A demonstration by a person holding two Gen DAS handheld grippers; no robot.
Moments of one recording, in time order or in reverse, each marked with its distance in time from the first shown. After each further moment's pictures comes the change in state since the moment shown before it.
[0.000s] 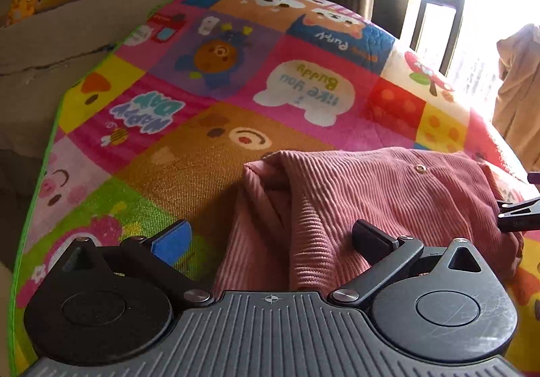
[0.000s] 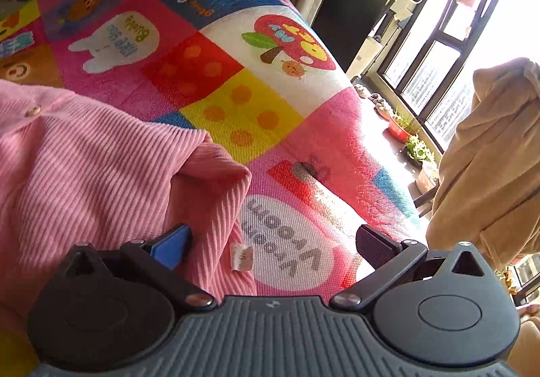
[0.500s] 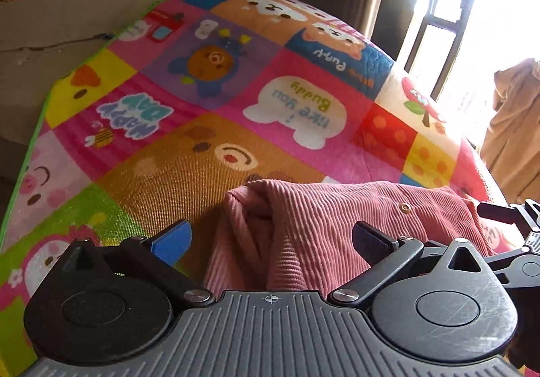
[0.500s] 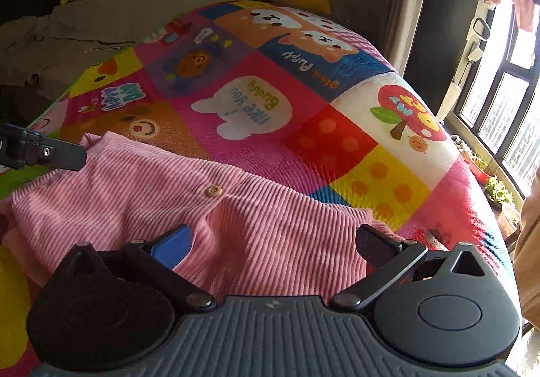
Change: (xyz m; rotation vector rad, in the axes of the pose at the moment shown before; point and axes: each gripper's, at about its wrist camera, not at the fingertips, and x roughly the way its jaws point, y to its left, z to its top) left arm 0.001 0.005 0.018 -0.098 -0.019 -0.060; right arm -0.045 0.074 0.029 -0.019 -0.140 0.274
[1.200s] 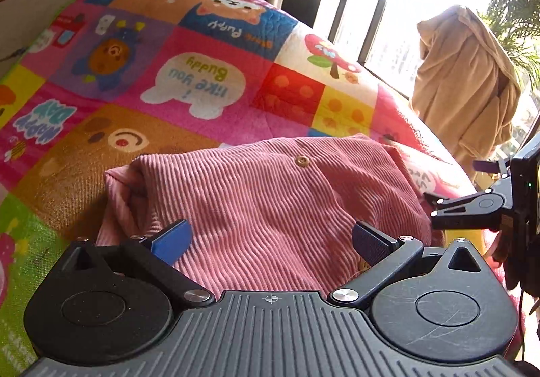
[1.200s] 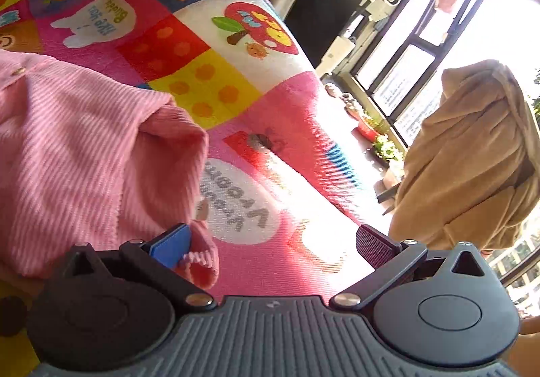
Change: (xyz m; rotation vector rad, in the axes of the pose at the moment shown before) left arm 0.007 -0.061 -0.022 0.172 0.072 -0.218; right arm -0.004 -0.106 -0.057 0.003 0.170 -0.515
